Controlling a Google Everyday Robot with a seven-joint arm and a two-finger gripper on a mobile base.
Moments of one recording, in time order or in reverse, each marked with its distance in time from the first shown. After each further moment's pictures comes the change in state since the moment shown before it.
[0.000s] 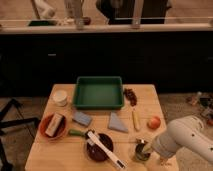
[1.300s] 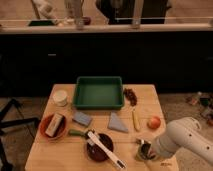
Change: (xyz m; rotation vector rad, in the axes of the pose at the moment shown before) arm 0.007 0.006 0.011 -0.022 -0.001 0.032
